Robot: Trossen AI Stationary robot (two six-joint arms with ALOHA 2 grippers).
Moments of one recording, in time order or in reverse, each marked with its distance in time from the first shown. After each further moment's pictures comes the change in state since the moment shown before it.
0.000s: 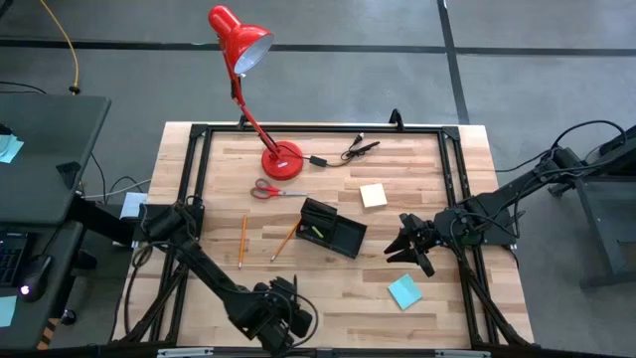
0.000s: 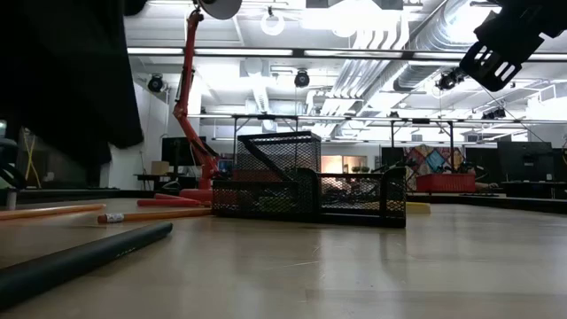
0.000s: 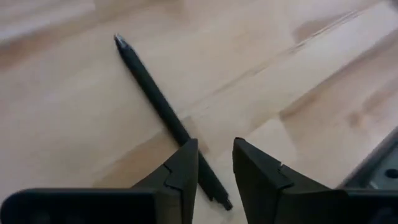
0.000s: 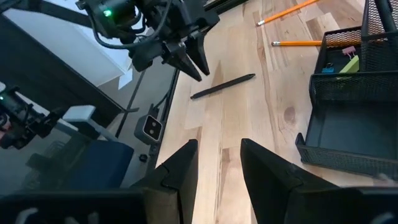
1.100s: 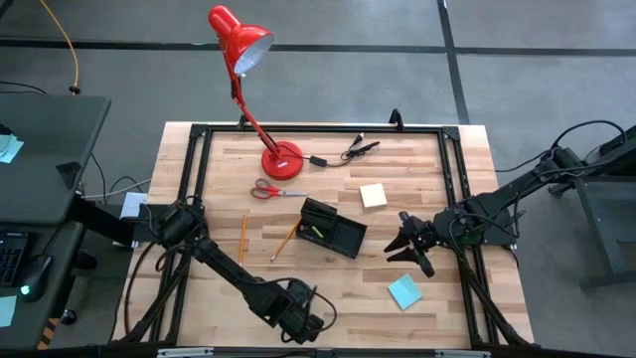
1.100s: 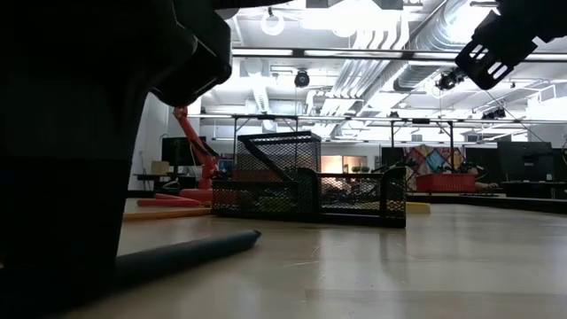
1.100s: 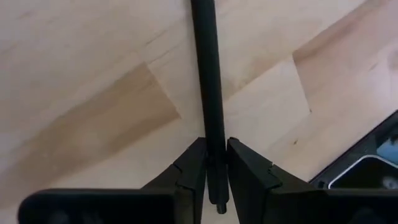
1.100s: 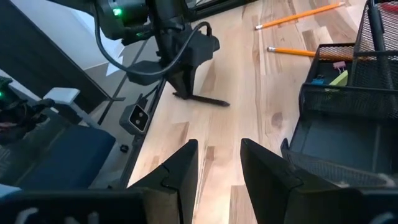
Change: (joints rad) left arm 0.081 0.112 0.004 0.173 0.441 0.117; right arm 0.000 0.000 0.000 -0.024 0.018 -0.123
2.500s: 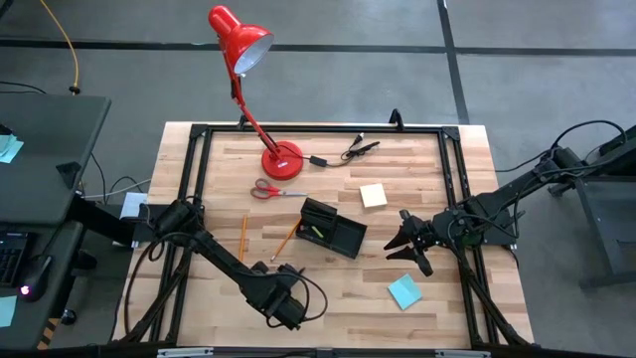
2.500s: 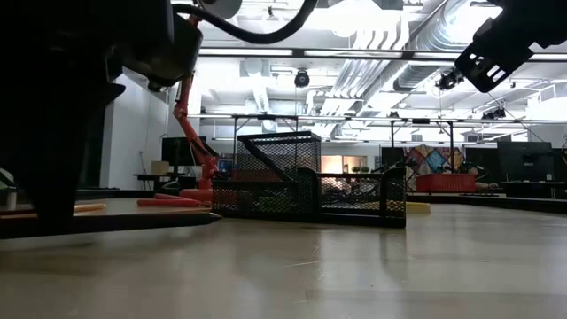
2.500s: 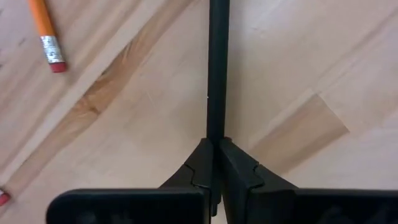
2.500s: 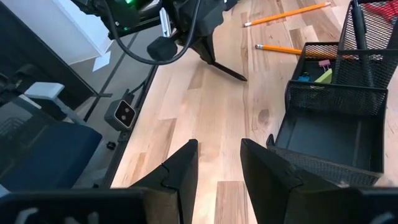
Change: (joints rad) left arm 0.037 -0.108 -0.011 -0.407 -0.110 0.257; right arm 0.000 0.000 0.000 -0.028 0.038 -0.023
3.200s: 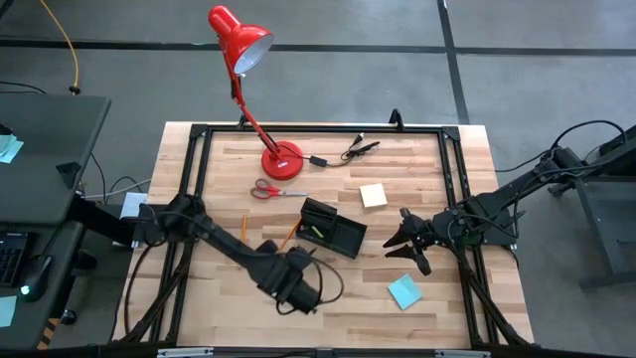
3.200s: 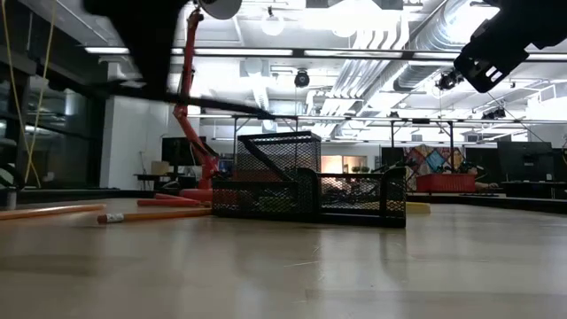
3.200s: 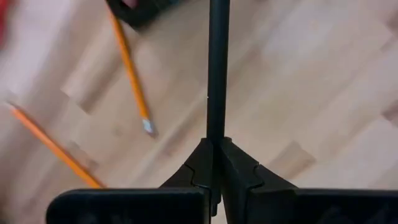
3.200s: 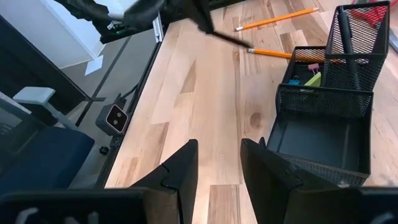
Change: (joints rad) left arm 0.103 -0.006 0.336 -0.402 -0.102 0.192; right arm 0.000 0.000 0.000 0.000 0.032 0.000
